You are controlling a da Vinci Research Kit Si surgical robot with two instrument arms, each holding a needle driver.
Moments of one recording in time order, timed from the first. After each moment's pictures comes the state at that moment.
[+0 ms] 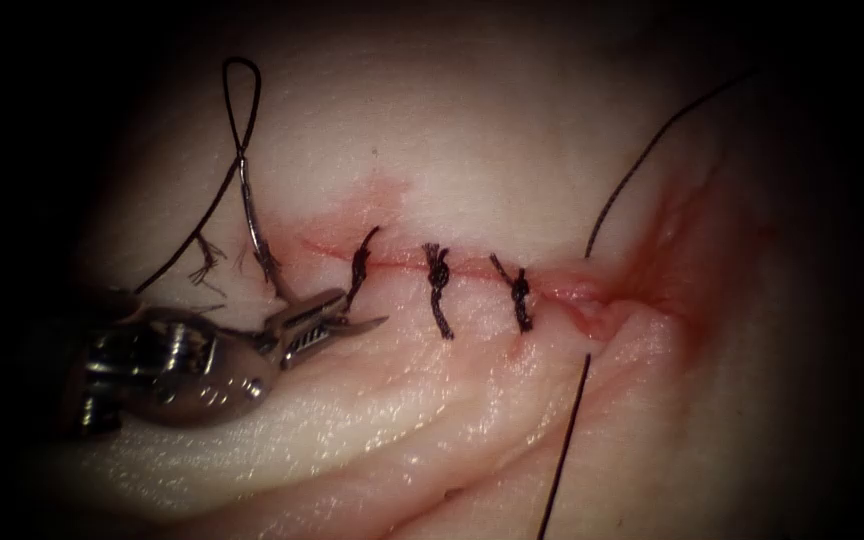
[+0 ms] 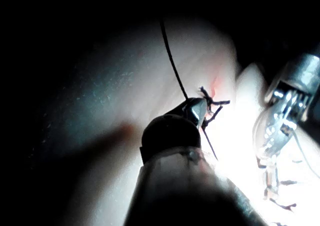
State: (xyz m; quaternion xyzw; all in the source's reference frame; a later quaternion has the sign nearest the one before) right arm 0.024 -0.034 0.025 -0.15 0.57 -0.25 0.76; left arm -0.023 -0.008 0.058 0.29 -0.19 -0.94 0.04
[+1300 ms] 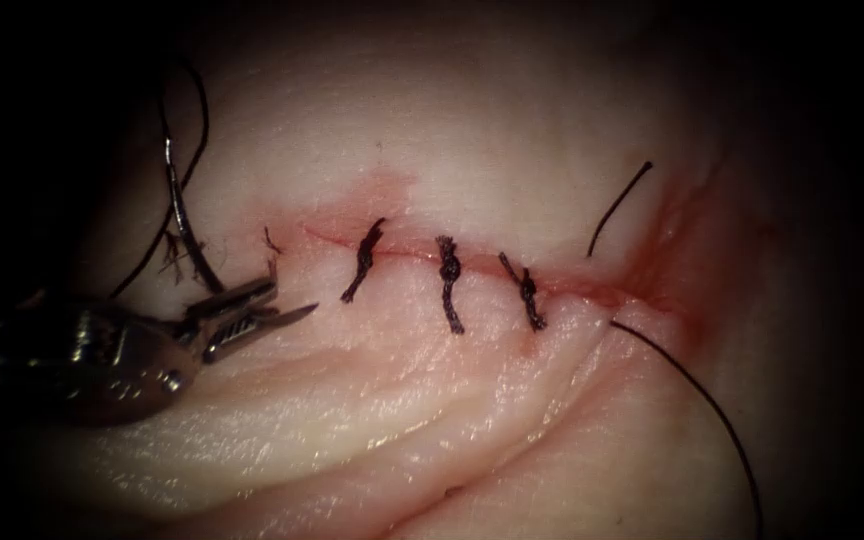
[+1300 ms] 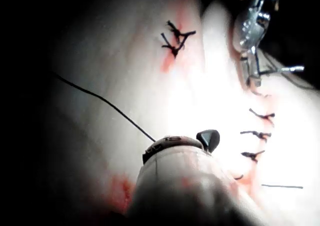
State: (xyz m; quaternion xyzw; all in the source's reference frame) right arm 0.009 -0.024 0.026 -0.17 0.42 -0.16 0.88; left arm -0.019 -0.007 0.052 0.27 -0.18 -0.94 0.04
